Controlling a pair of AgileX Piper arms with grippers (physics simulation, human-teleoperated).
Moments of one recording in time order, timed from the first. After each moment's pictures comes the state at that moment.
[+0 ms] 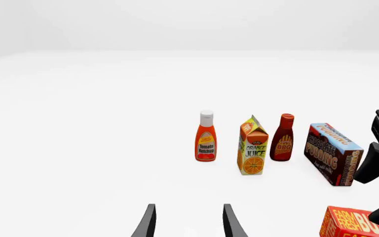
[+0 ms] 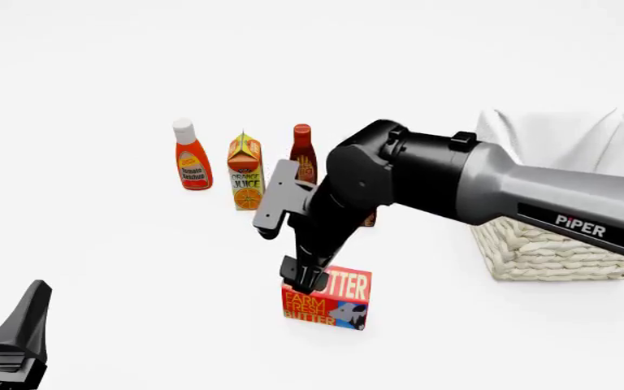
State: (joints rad) left arm 0.00 0.00 0.00 0.00 0.00; right arm 0.82 1.76 -1.40 0.87 -0.52
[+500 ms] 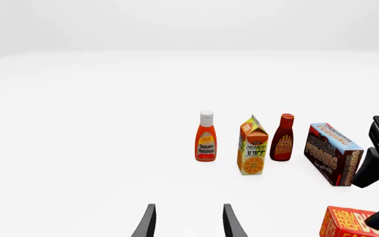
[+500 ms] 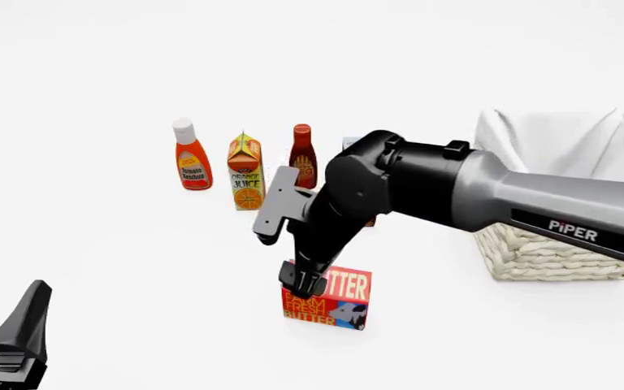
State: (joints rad) left arm 0.00 0.00 0.00 0.00 0.00; right arm 0.82 1.77 -1.37 0.83 -0.51
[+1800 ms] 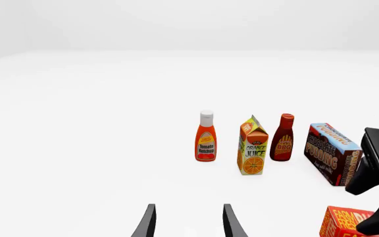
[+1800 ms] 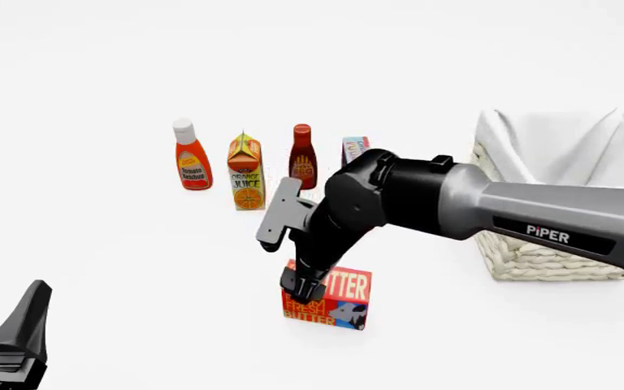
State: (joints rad) left arm 0.00 0.00 0.00 0.00 0.00; right arm 0.81 1.81 -1.32 0.74 -0.49
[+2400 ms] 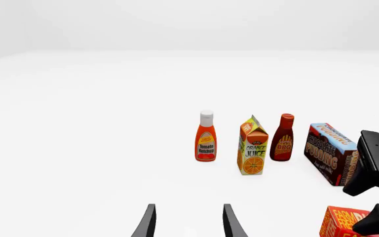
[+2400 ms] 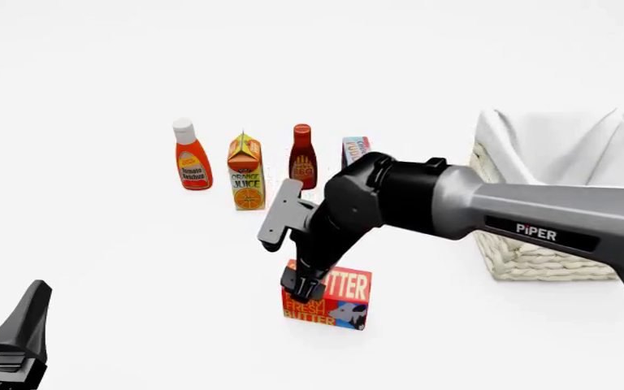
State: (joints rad) left arm 0.00 0.00 0.00 0.00 0.00; right arm 0.80 1.83 -1.32 0.72 -0.48
